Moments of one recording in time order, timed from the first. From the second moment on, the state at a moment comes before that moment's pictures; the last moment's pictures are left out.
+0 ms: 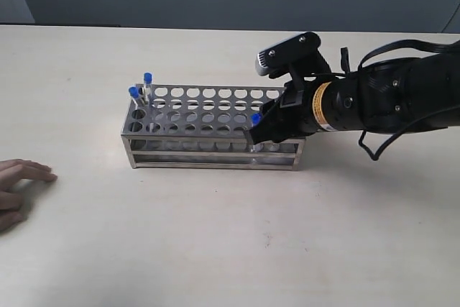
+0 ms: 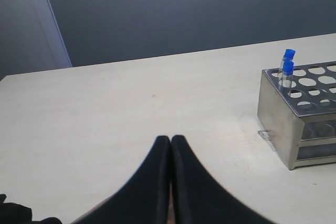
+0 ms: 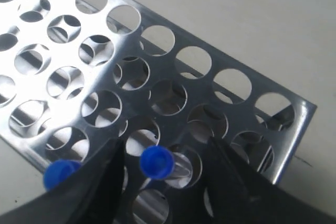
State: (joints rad) left arm 0.03 0.00 0.01 0.21 0.25 -0.12; right arm 0.69 1.73 -0.83 -1.25 -0.05 1.21
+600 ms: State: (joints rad) left arm 0.03 0.00 0.01 0.21 0.25 -0.12; right arm 0.69 1.73 -0.84 -1.24 -0.04 1.21
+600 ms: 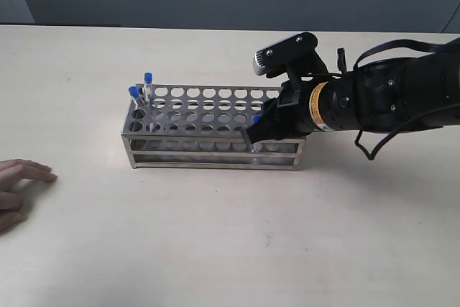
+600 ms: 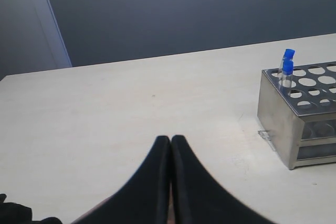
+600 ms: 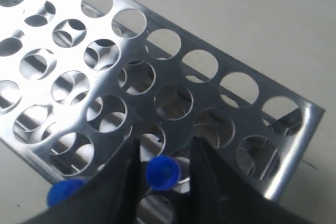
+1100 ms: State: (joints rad) left arm 0.03 0.00 0.01 0.21 0.25 -0.12; right arm 0.70 1.64 -0.83 -1.25 0.01 1.21
